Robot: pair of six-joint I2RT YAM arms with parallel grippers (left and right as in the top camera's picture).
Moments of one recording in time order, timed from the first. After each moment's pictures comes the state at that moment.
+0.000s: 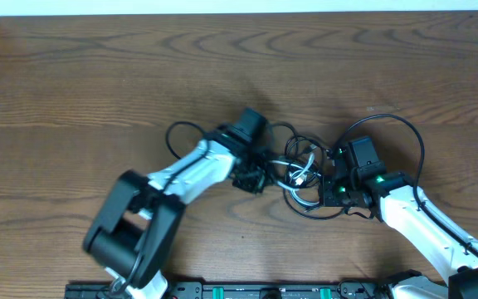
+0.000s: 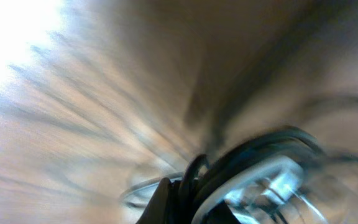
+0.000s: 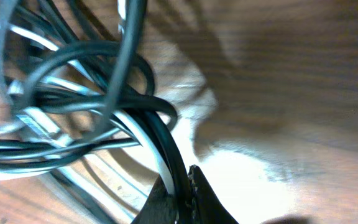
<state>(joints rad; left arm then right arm) -0.54 1.78 1.04 -0.49 0.52 -1.71 0.34 1.38 0.62 -0.50 -0.20 0.36</state>
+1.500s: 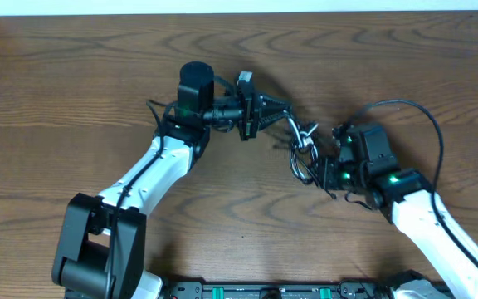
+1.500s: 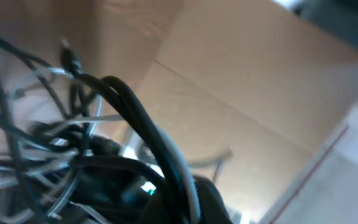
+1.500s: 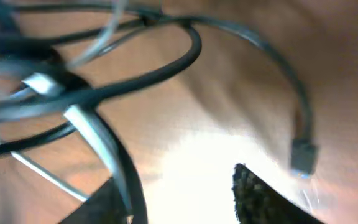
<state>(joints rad) -0.34 1.66 1.00 0.29 1.05 -1.75 0.33 1.23 0.72 -0.54 -0.27 0.43</state>
